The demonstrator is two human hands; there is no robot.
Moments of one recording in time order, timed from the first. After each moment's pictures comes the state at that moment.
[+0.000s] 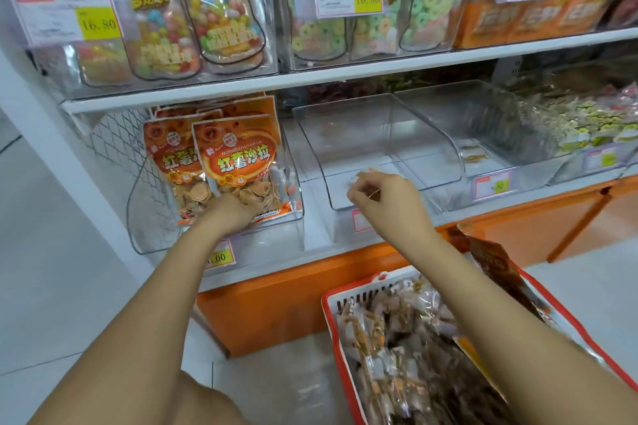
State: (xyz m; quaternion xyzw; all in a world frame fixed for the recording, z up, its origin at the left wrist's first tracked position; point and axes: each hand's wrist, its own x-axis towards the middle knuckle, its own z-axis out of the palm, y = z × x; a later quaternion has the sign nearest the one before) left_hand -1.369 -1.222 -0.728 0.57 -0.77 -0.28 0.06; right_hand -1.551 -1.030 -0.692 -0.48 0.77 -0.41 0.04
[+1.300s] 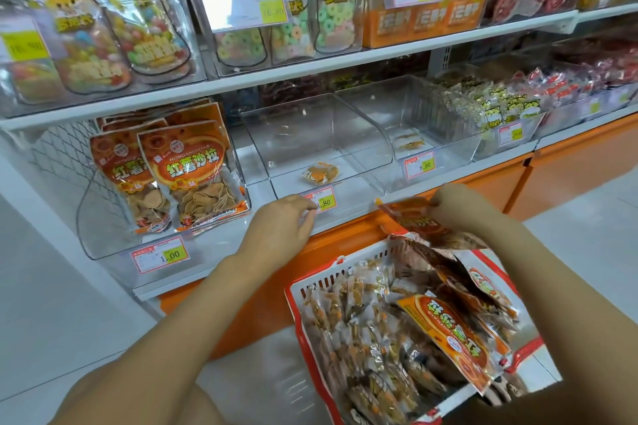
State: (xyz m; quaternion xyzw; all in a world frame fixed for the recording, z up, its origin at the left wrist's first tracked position) left_hand -1.436 -1.053 -0.701 0.25 -0.94 -0.11 0.19; right_hand -1.677 -0.899 -0.706 -0.38 0.92 -0.05 0.08
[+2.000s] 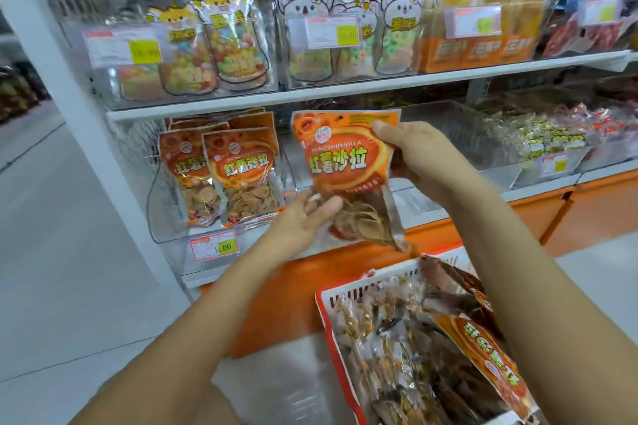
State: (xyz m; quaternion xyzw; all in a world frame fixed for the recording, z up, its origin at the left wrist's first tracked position) left_hand -1.385 -1.059 -0.670 0.25 -0.73 -0.60 0.21; right_hand -1.550 -0.977 -0.594 -0.42 0.62 -0.59 0.31
